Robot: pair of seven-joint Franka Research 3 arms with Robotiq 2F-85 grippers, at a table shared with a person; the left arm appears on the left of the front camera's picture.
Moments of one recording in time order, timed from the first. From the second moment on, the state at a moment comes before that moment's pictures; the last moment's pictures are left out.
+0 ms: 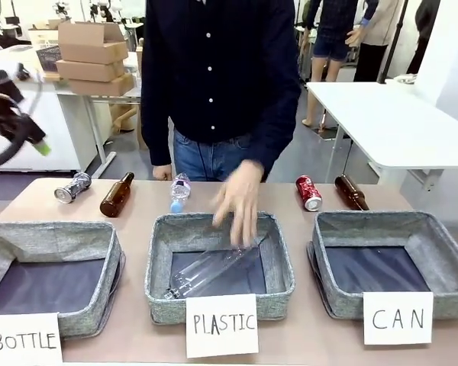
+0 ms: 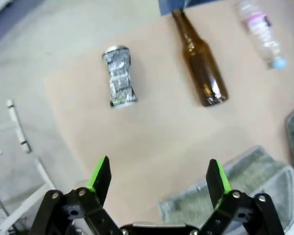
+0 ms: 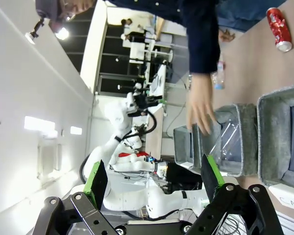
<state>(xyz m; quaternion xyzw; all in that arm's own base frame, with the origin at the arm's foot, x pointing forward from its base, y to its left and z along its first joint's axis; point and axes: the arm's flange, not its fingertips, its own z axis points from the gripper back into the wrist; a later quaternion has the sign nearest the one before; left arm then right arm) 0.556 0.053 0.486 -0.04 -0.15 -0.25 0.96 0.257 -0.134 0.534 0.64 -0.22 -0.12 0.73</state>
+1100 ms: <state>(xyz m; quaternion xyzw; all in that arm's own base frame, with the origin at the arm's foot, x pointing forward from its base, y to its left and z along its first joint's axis) 0.668 0.068 0.346 -0.08 -0.08 -0.27 0.96 0.257 -0.134 0.534 0.64 -0.22 -0.12 0.73</state>
